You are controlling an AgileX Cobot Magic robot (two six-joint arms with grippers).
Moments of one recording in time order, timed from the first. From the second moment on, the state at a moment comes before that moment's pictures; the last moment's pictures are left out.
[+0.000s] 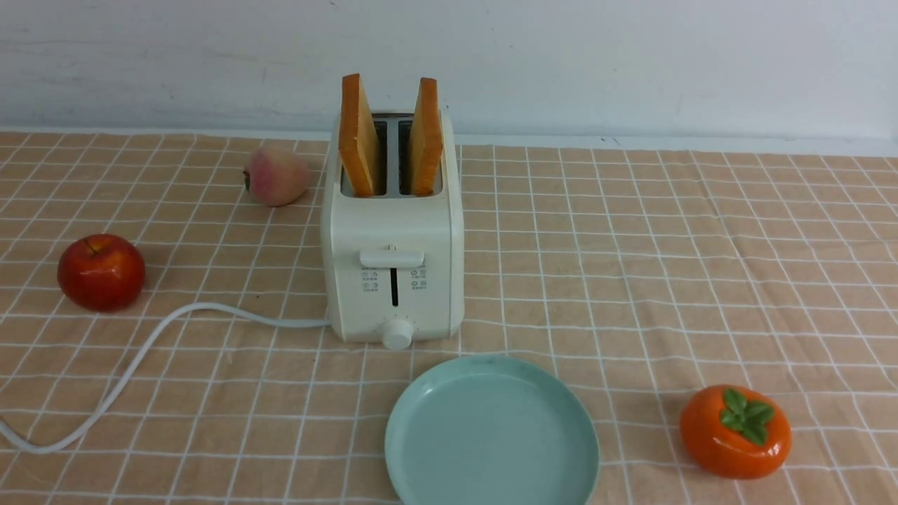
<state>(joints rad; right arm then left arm) -0.09 0.03 -0.17 0.02 -0.33 0.53 -0.06 0.00 -0.16 -0.06 -0.42 -0.84</state>
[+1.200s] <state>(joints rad) 0.32 1.60 -1.65 0.58 0.91 -0.15 -0.10 0.53 -0.77 0.12 0.73 -0.77</state>
